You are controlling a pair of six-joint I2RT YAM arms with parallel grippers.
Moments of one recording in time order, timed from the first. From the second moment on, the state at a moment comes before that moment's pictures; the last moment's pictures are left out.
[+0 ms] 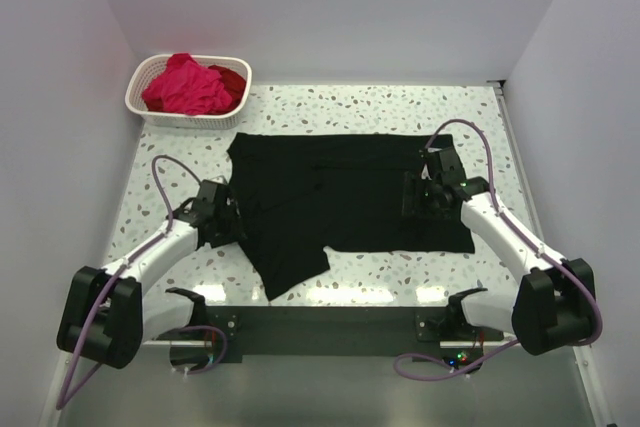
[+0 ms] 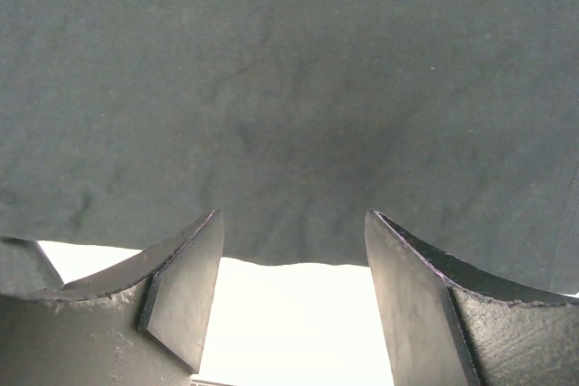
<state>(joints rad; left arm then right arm) -0.27 1.15 0.51 -0.46 -0.06 -0.56 0.27 1.23 0.82 -0.63 0.01 0.34</state>
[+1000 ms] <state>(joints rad) -0.28 1.11 0.46 -0.37 -0.03 -0.63 -0.15 1.26 0.74 -0.74 0.15 0.46</state>
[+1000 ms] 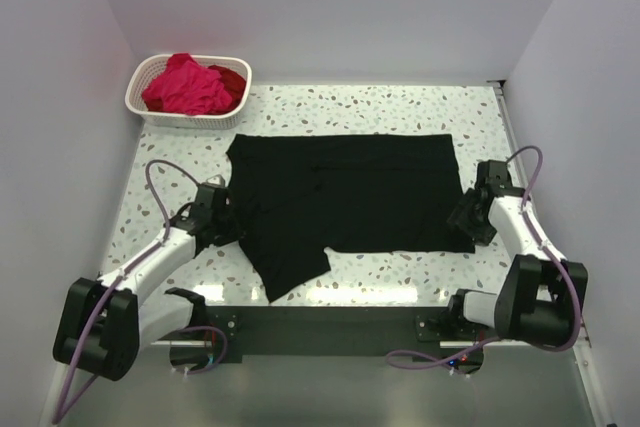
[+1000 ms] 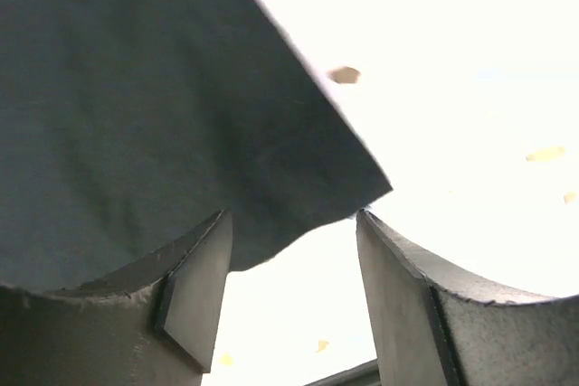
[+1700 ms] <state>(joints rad) -0.28 1.05 0.45 -0.37 -0.03 -0.63 -0.31 1.41 0.72 -0.79 0.12 0.56</state>
